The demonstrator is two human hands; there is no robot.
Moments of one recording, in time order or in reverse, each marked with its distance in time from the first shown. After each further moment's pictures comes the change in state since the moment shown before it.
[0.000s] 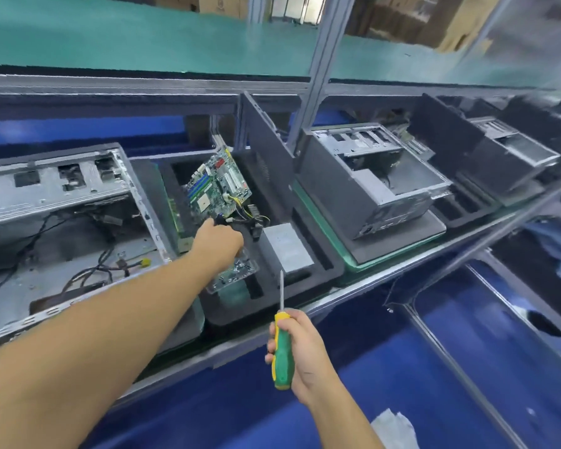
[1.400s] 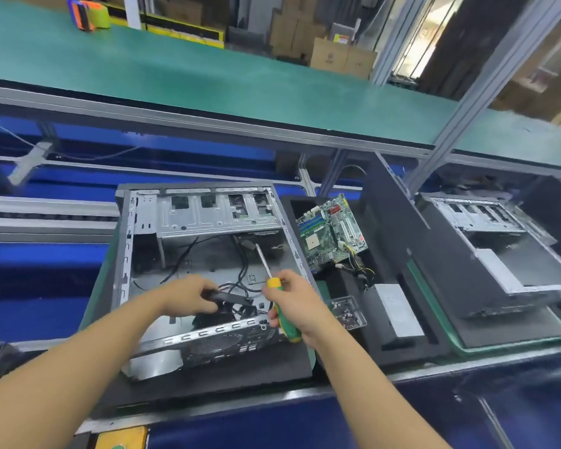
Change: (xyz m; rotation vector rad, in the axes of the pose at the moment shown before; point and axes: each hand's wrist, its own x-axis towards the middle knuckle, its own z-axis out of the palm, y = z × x) left_hand -0.194 -0.257 0.087 -0.854 -0.258 -0.169; right_hand 0.049 -0.004 0.269 -0.720 -0.370 -0.074
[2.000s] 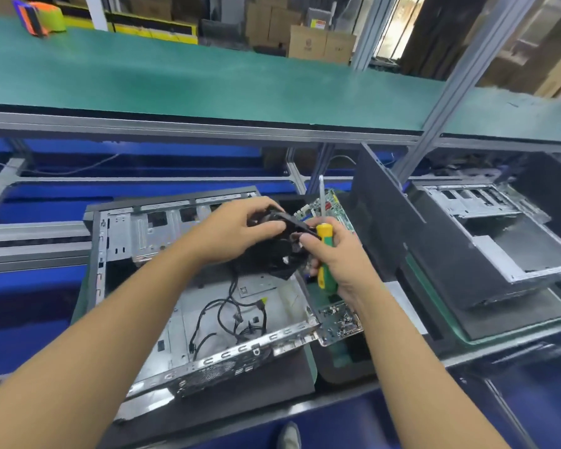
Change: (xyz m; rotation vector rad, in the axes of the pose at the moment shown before) left_hand 0.020 0.133 -0.103 -0.331 0.401 0.502; right_hand 0.031 -0.058 -0.082 0.226 0.096 -0.397
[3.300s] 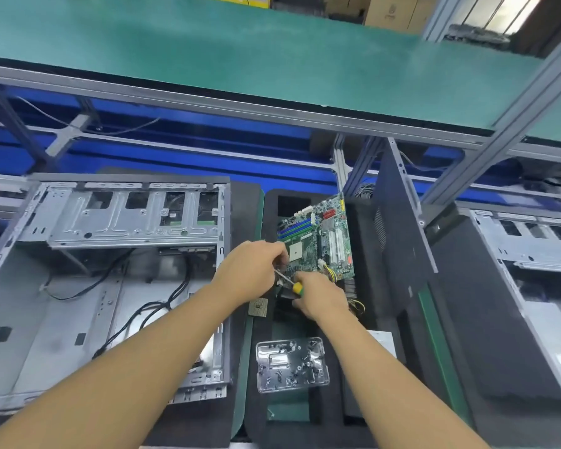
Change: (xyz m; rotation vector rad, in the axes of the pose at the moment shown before) left_hand 0.127 -0.074 0.182 0.521 0.134 -0.346; right_hand 0.141 0.140 -0.146 -1.438 -0.336 0.148
